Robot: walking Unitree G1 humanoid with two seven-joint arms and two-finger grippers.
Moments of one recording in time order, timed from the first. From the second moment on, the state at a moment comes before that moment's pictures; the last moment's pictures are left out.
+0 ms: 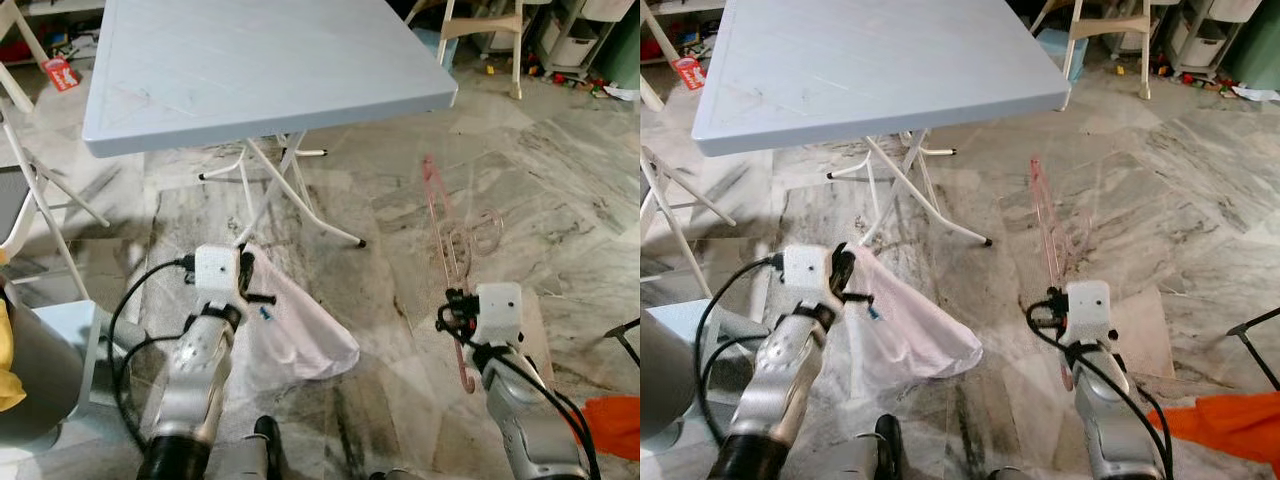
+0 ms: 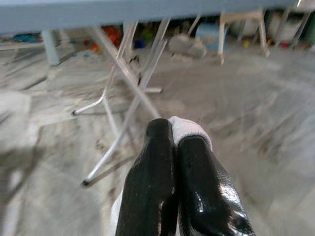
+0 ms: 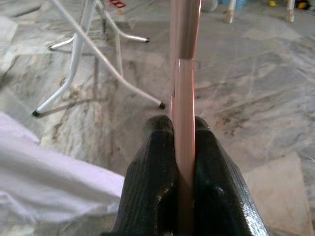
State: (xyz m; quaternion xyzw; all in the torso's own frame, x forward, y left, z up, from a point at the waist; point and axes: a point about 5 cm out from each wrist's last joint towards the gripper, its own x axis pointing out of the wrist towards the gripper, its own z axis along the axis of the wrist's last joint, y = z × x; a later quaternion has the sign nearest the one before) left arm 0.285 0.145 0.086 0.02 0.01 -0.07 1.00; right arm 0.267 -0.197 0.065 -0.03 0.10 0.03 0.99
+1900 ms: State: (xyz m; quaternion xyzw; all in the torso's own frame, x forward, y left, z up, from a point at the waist) left arm 0.280 0.145 0.073 -0.02 0.07 -0.10 0.99; right arm 0.267 -0.193 0.102 0.05 -0.02 -0.02 1.00
